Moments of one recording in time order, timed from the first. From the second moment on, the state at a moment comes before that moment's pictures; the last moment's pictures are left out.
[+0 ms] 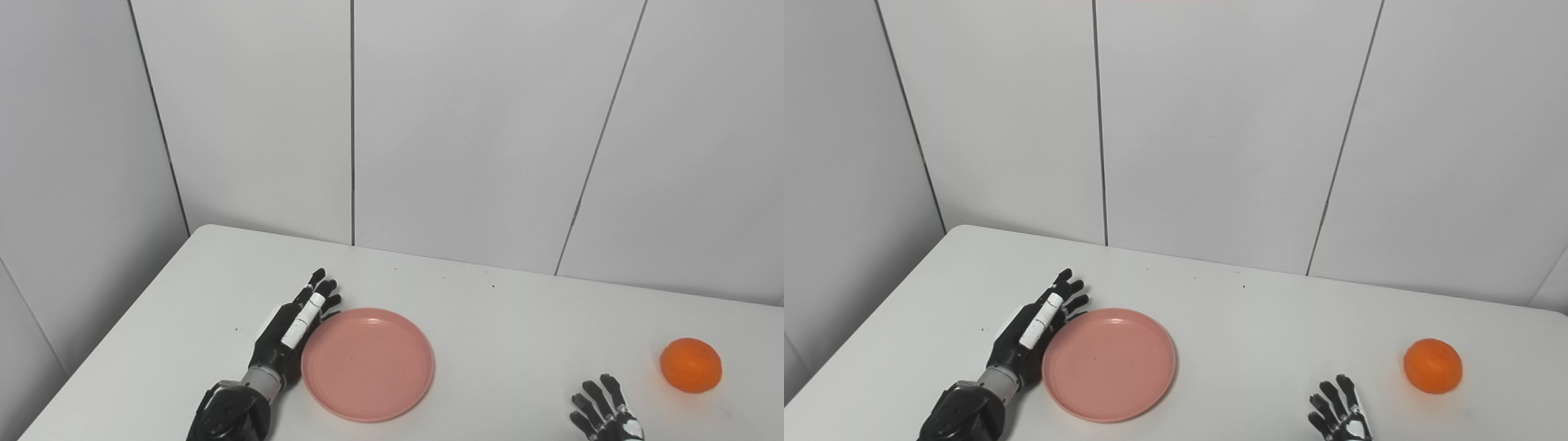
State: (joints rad) left arm -0.30 0.15 0.12 0.15 -0.26 0.18 -0.15; right arm 0.09 0.05 0.03 -0.11 0.12 -0.09 0.05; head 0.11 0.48
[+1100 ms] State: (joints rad) left arm -0.28 0.03 0.08 0.05 -0.18 0.28 -0.02; right arm 0.12 0.07 0.06 -0.15 0.09 -0.05 0.03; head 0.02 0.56
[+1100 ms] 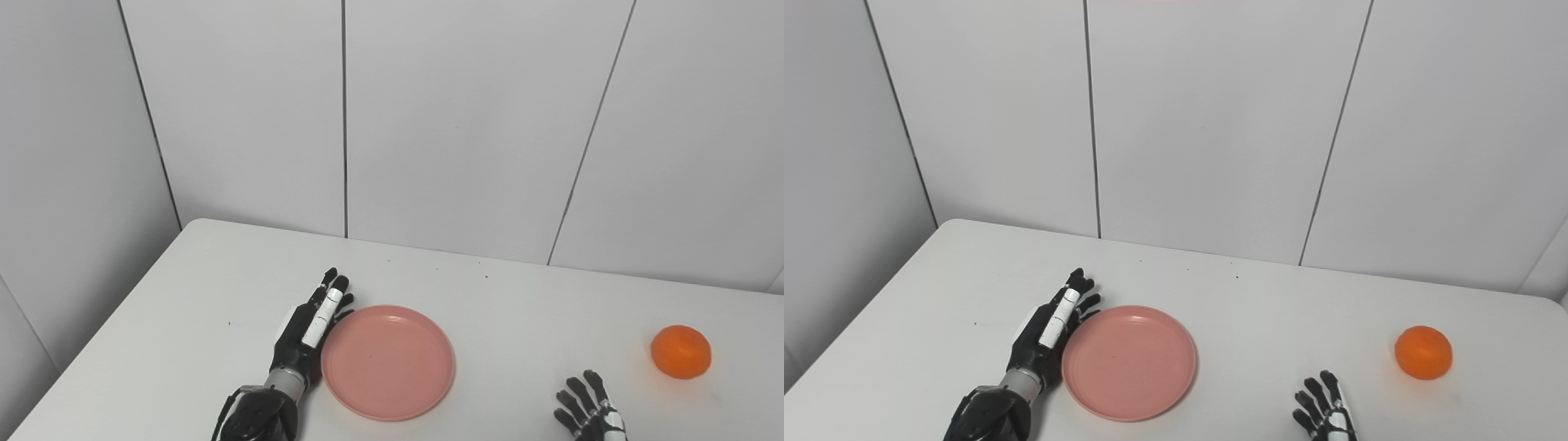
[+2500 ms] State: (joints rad) left arm -0.31 -0.03 0.08 0.06 -0.21 0.32 -0.01; right arm 0.11 0.16 0.13 -0.16 -0.04 0.00 -0.03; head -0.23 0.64
